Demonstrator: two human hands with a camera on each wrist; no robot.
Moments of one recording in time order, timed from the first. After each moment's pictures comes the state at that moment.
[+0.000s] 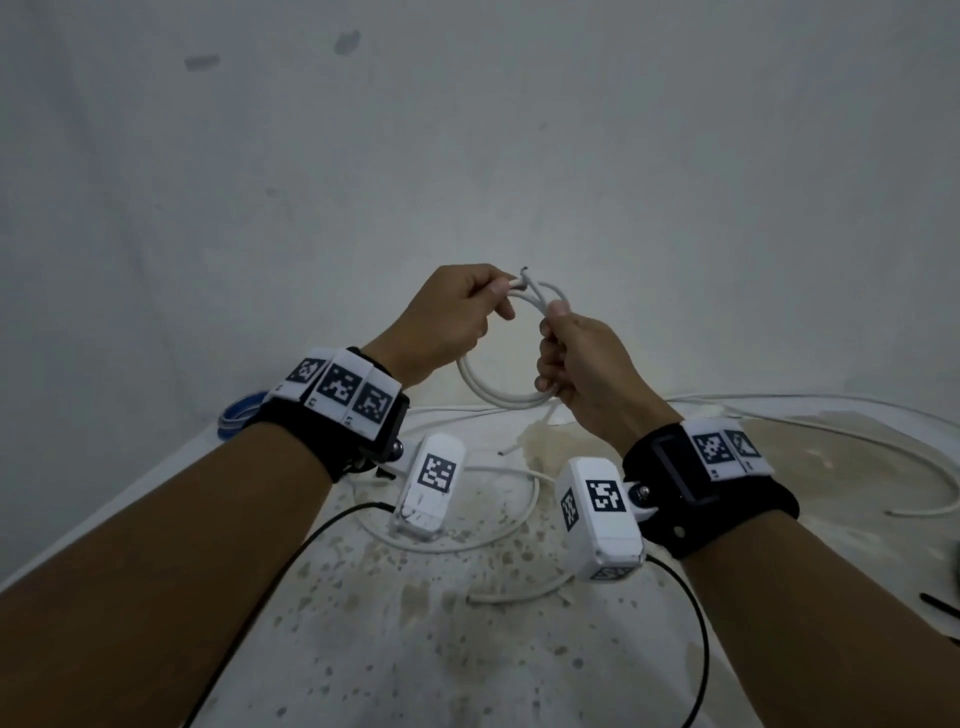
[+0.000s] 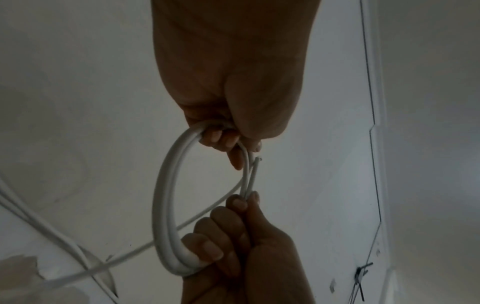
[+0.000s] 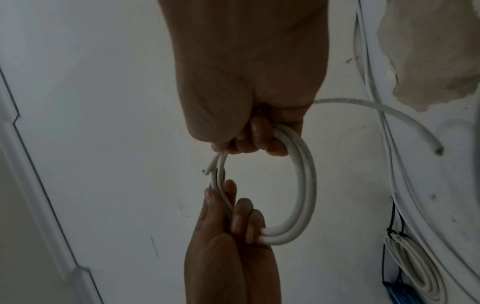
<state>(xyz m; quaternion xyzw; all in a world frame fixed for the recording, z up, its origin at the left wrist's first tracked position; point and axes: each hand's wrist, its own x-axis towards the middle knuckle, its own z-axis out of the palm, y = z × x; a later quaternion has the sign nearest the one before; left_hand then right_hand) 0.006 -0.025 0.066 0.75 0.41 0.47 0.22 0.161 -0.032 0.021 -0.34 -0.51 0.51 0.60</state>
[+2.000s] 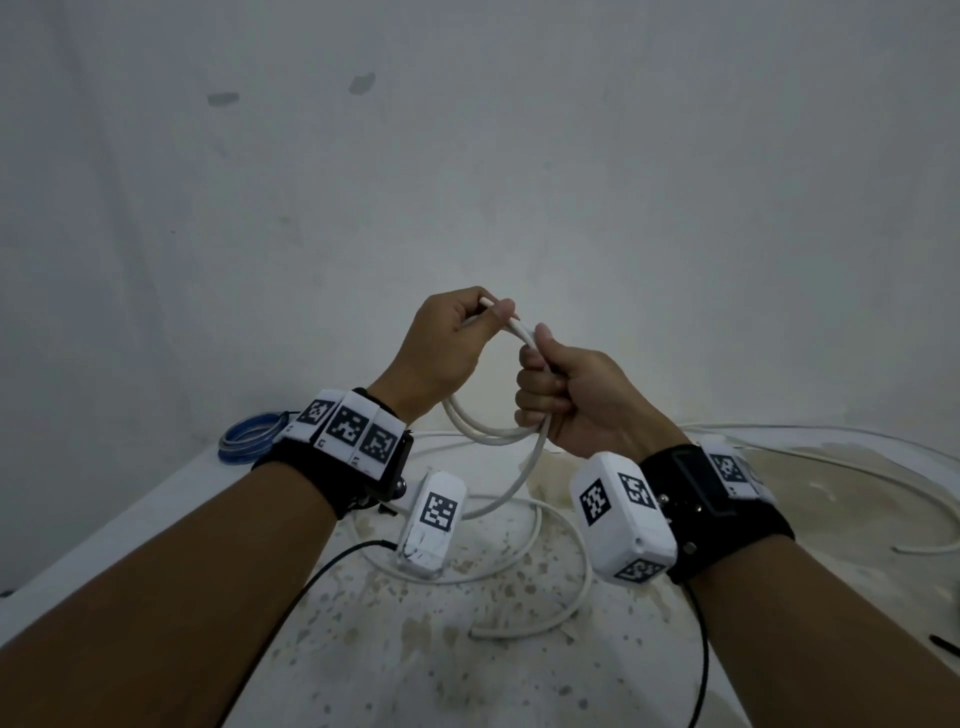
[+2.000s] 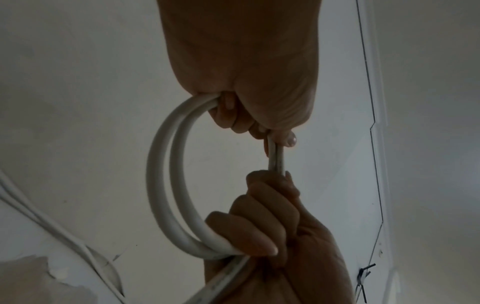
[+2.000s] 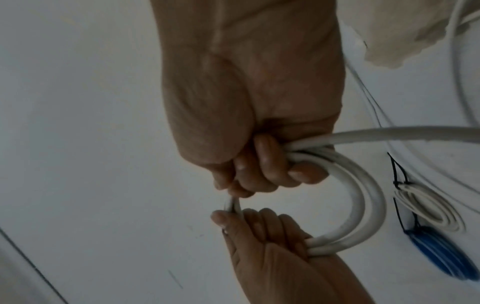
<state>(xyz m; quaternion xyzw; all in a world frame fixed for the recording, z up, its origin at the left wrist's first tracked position) -0.002 -0.022 0.062 0.75 0.35 0.55 0.14 0.160 -0.035 0.033 -0.20 -0.49 0.71 0.46</state>
